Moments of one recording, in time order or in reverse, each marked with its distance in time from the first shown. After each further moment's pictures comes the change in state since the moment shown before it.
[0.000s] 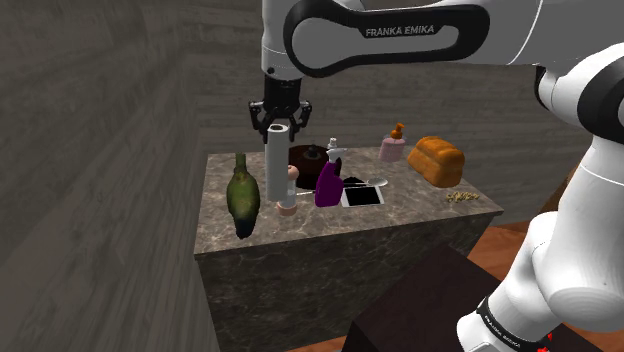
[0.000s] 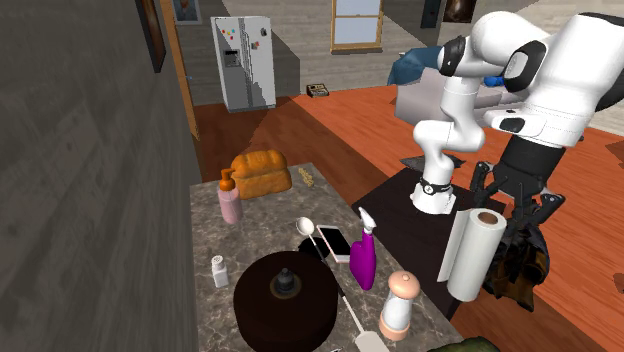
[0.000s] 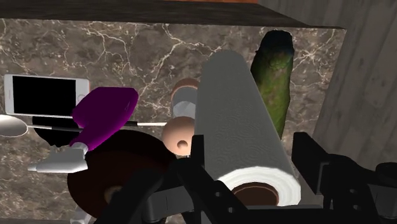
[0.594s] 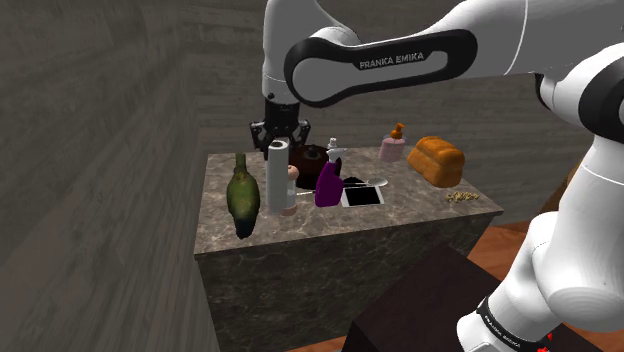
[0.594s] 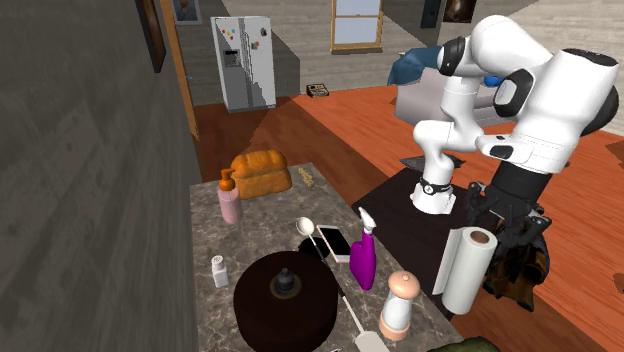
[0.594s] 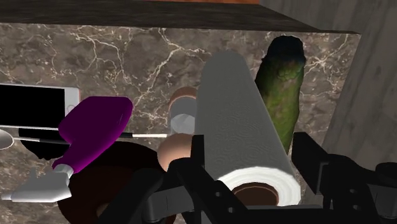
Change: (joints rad) arm -0.004 -0.005 -0.003 -0.125 -0.005 0.119 0.017
